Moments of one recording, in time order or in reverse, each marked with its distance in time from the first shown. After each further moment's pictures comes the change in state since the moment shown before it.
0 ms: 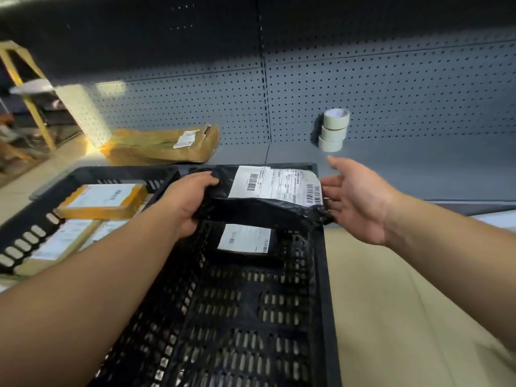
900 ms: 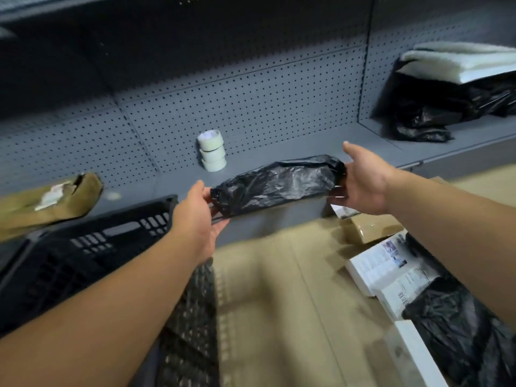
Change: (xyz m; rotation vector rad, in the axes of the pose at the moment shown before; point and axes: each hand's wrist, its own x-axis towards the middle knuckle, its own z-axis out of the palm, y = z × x) left_hand -0.074 -0.023 0.293 -0.195 -0.163 -0.022; right_hand -0.063 -0.021 -0.306 0.154 0.264 0.007
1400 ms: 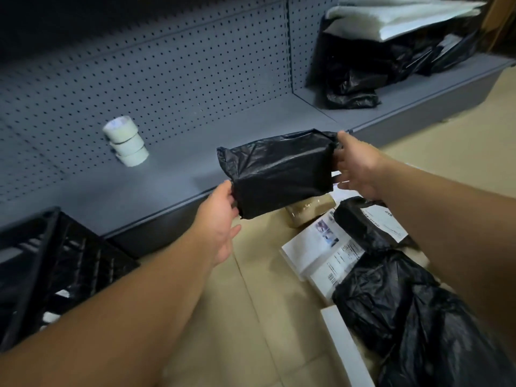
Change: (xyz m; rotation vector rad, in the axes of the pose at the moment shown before) left_hand -0.007 -0.124 0.161 0.348 -0.335 -0.160; right_hand 0.024 0.034 -0.178 -0.178 0.409 0.002
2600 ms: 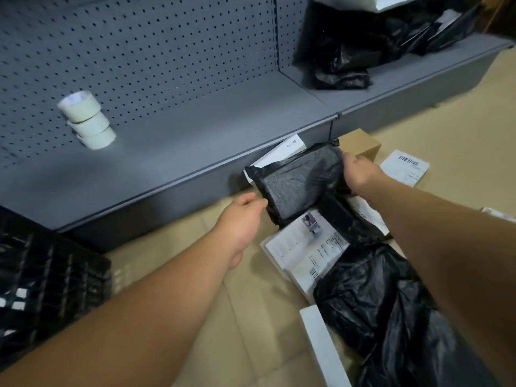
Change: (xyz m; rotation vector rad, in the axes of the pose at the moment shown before) left_hand 0.030 -0.051 0.053 0.288 -0.031 -0.055; right_hand 0.044 0.054 -0.030 -0.549 0.274 0.025
